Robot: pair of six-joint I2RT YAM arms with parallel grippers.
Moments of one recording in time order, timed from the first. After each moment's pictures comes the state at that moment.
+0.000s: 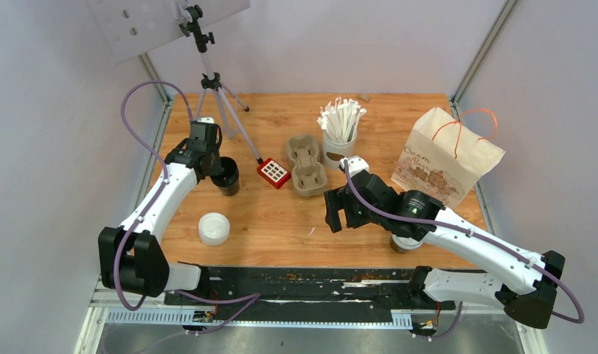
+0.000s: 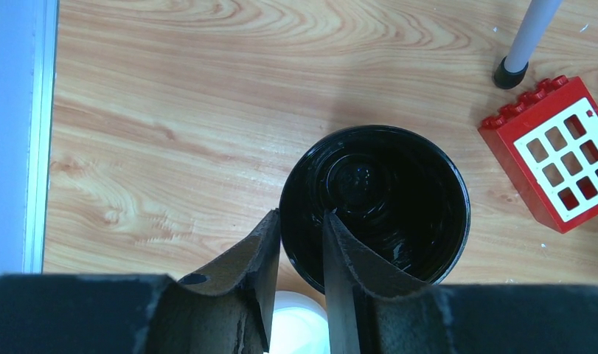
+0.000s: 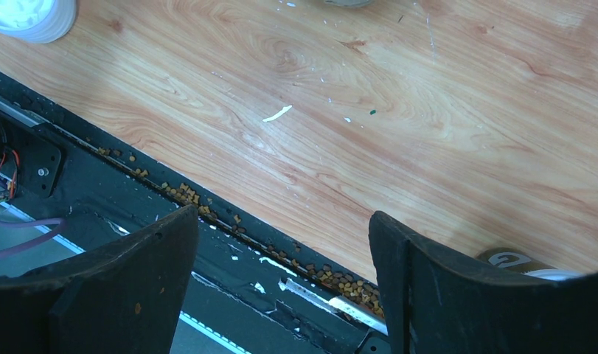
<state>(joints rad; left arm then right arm) -0.18 1.33 1.08 -0.63 -0.31 -0.25 1.00 1.06 1.07 -0.84 0.22 0.52</state>
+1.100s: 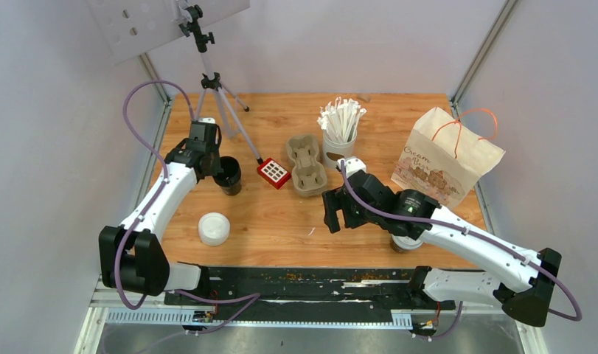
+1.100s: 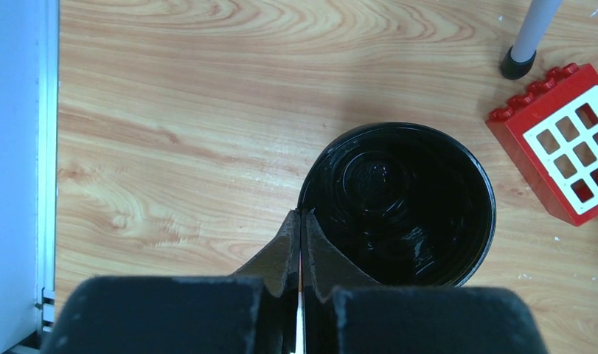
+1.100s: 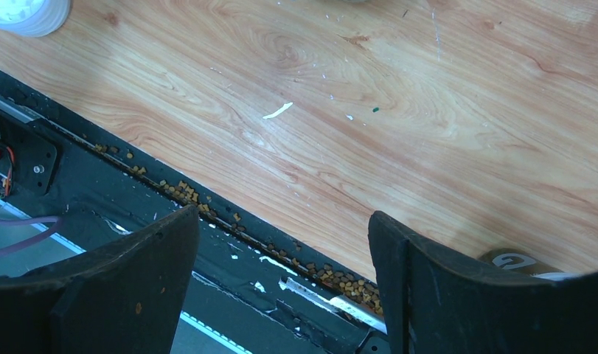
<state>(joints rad) -0.17 1.34 1.07 -0.63 -0.31 -0.21 1.00 1.08 1.07 -0.84 0.21 0.53</state>
